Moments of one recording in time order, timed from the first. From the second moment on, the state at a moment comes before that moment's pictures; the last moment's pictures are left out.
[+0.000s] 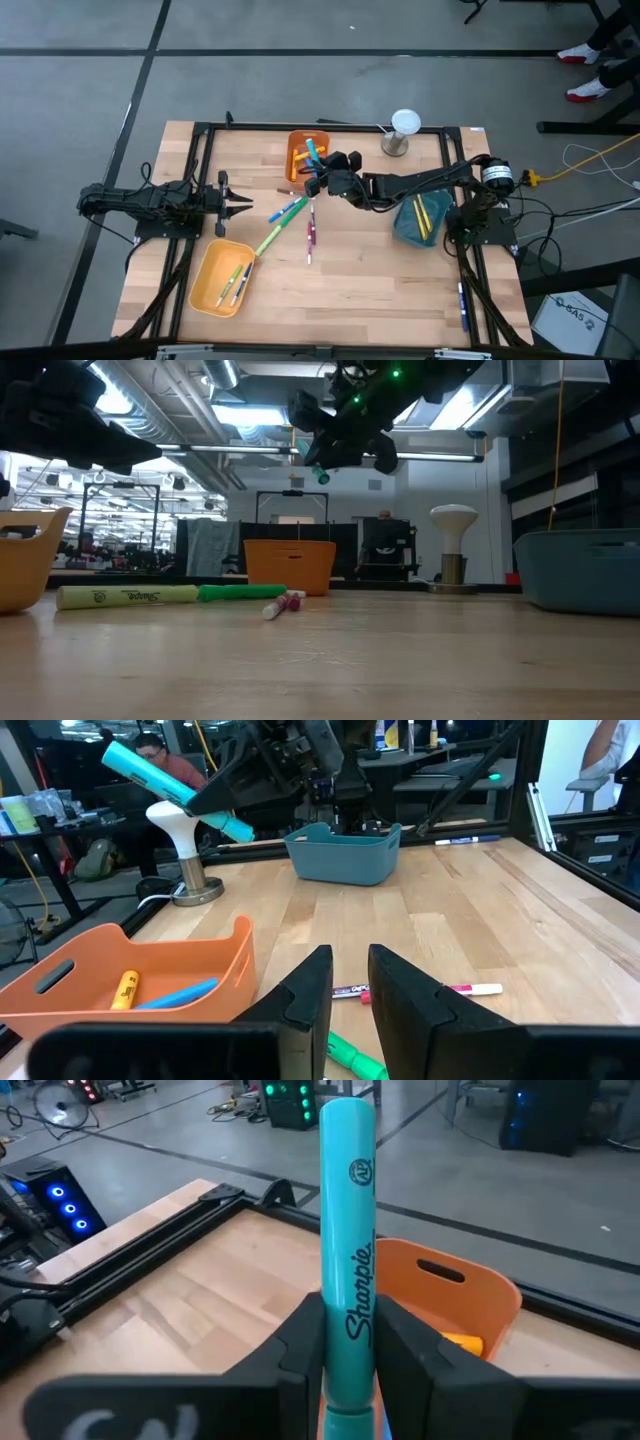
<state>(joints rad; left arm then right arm) -0.06 0.02 0.06 -0.13 -0.16 0.09 -0.01 1.74 1.21 0.13 0.81 0.50</state>
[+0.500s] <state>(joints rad) -0.06 0.02 0.06 -0.13 -0.16 0.09 -0.17 1.83 1.21 0.24 0.63 0.52</state>
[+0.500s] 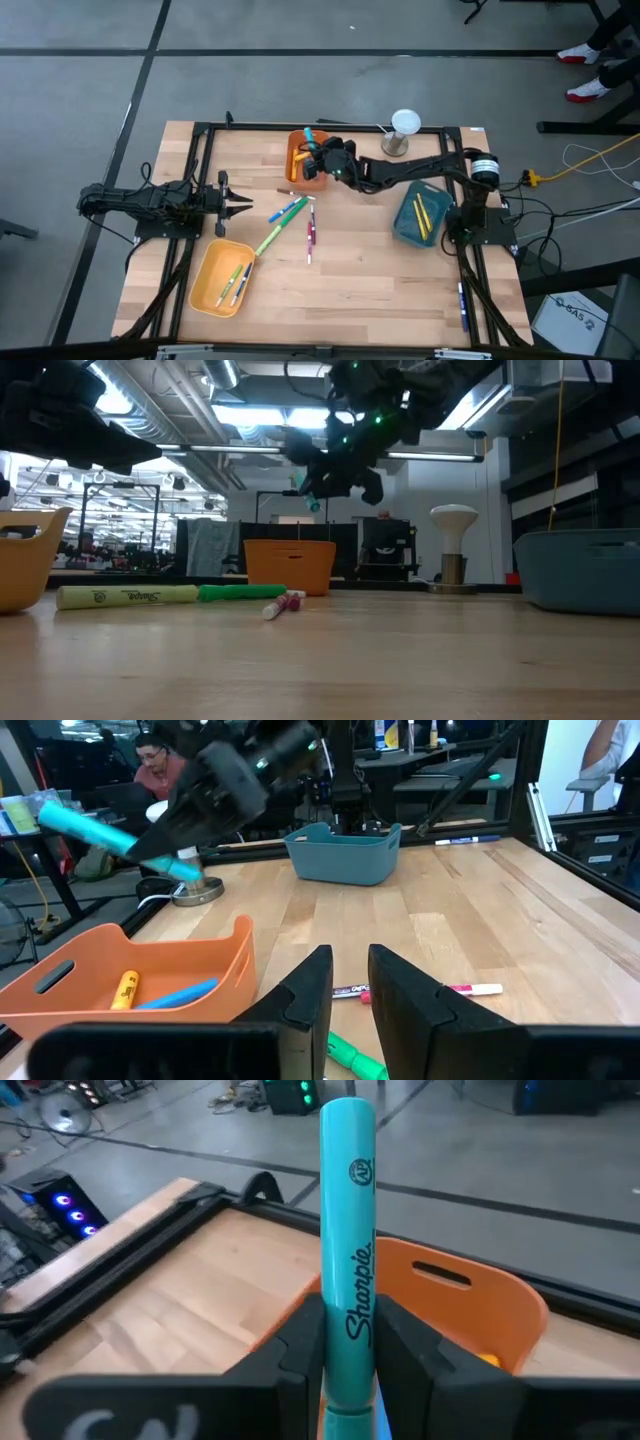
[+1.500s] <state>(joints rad) -0.06 0.02 0.06 -0.13 -0.16 0.09 -0.21 1.86 1.21 0.27 0.56 0.49</state>
